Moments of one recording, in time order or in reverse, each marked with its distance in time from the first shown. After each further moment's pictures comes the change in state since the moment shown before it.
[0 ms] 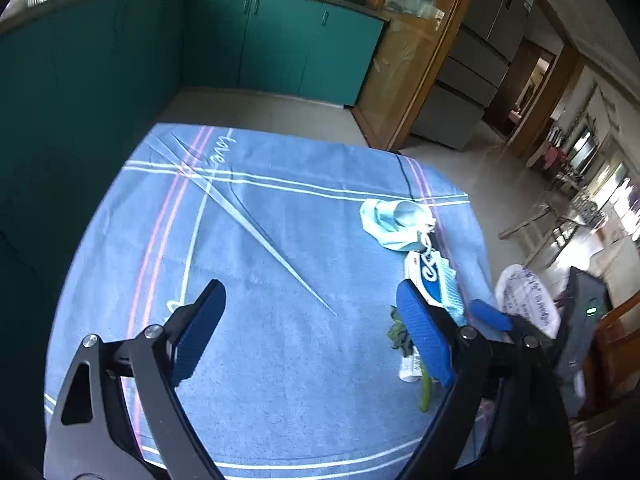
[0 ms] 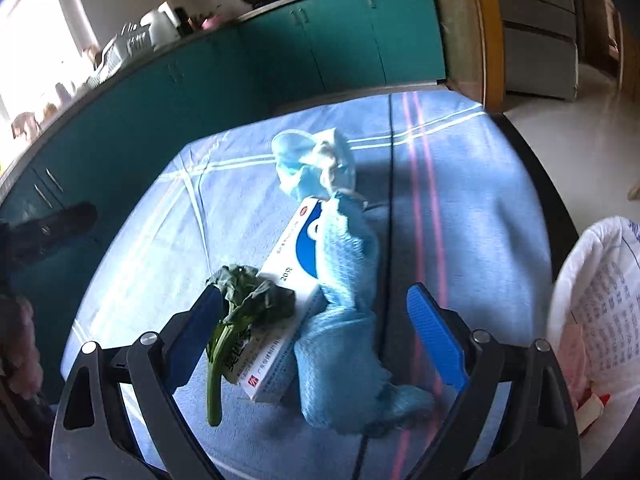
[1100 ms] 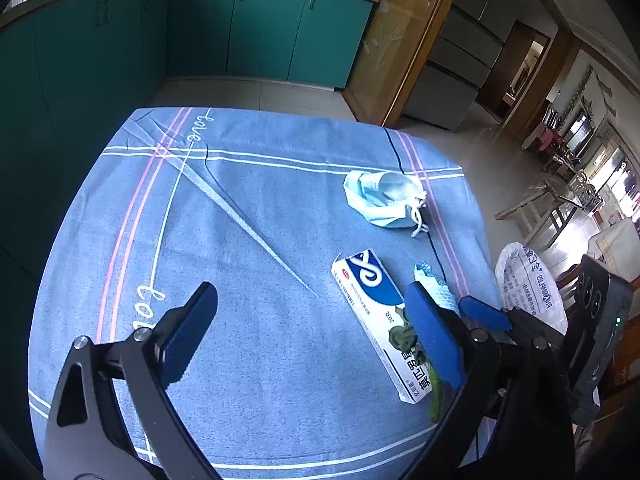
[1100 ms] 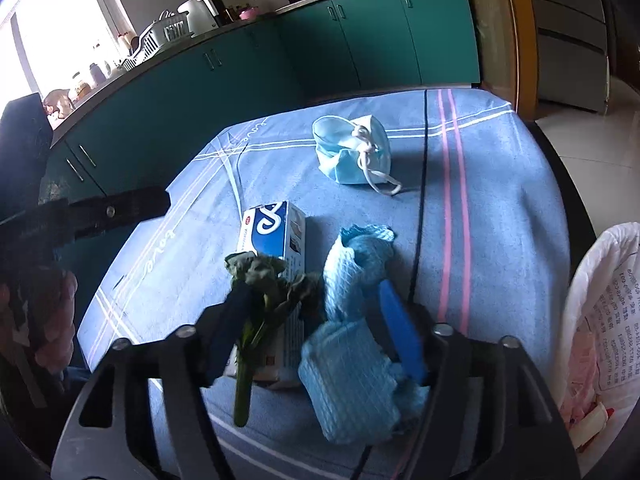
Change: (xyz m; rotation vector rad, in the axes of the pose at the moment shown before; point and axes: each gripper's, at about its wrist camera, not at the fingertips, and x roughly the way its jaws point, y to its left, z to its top) left arm 0.023 -0.019 -0.012 0.046 0.061 0.009; right arm -0.012 0.003 -0.018 -0.060 0.007 0.112
